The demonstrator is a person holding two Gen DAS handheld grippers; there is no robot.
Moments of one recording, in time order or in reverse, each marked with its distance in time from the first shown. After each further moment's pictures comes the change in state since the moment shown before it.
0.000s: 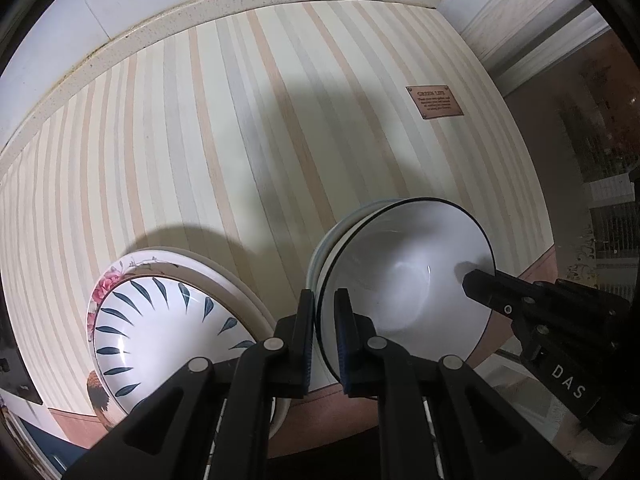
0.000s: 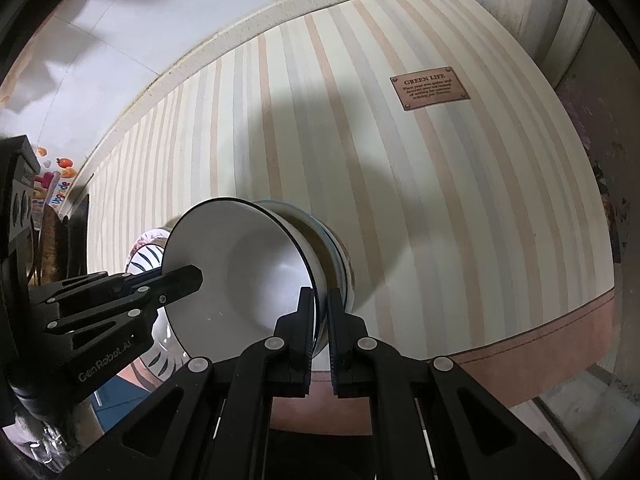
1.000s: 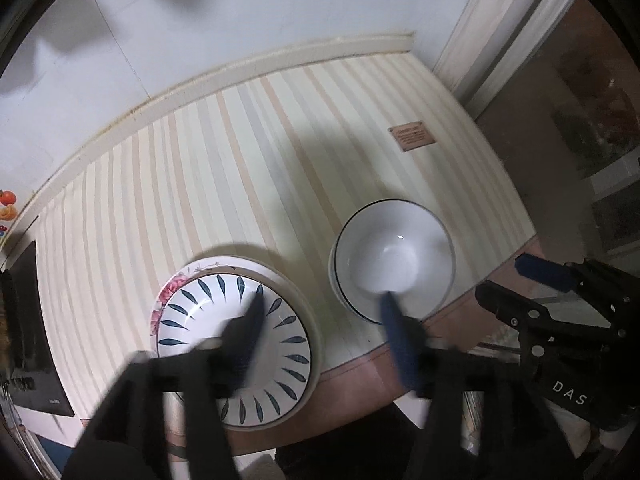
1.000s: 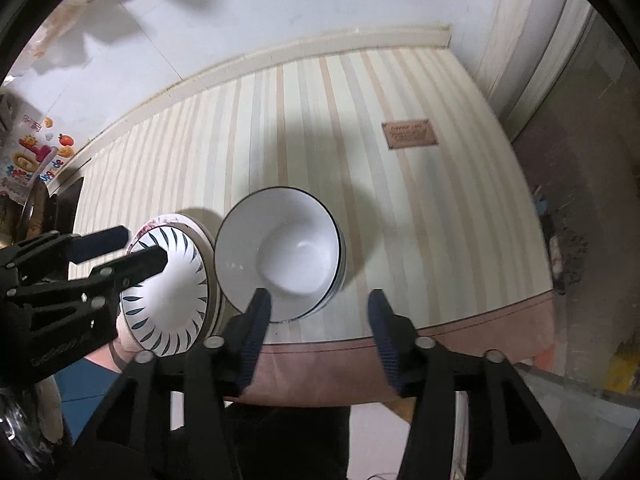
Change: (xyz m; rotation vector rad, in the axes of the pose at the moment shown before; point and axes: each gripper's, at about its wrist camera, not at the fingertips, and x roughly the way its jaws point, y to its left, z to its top) left arm -0.091 0.002 -0.038 0.093 -0.177 0.043; right arm -0.079 0.039 -0.048 -0.107 -0.141 -0.161
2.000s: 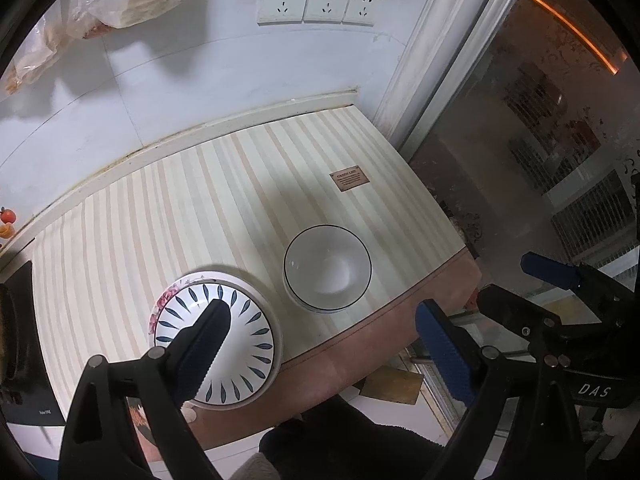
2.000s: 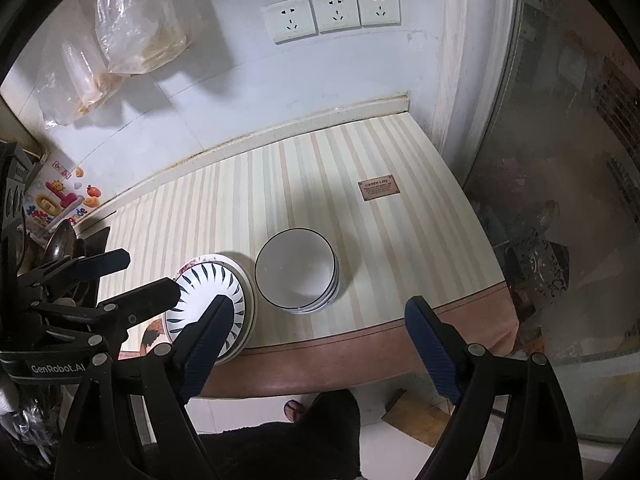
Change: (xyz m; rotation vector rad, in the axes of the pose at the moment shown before) left arm -0.094 -0.013 -0.029 0.046 -0.166 -0.118; right arm -0.142 0.005 -0.054 0.083 -0.218 -0.001
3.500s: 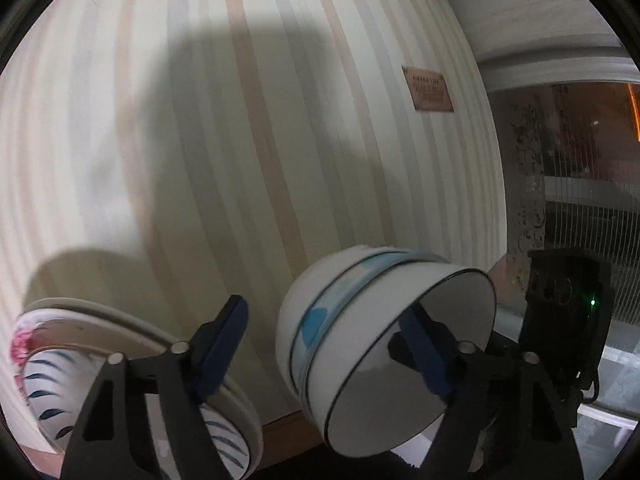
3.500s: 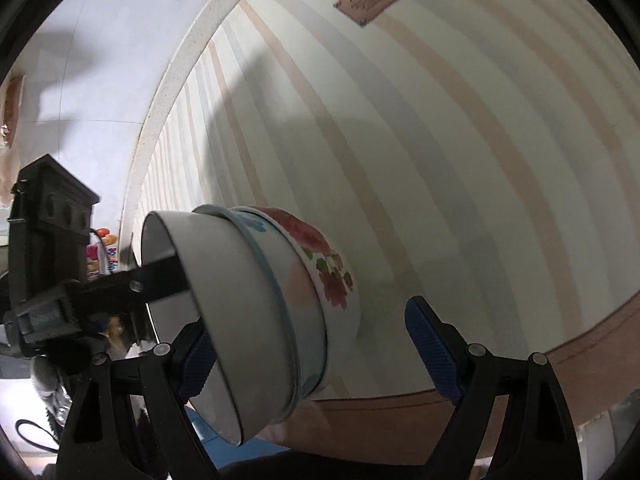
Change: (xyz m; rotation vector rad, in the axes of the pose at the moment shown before) left arm 0.268 0.083 0.040 -0.266 0.485 -0.269; right arm 0.335 -0.075 -0.011 0.409 0.409 0.419
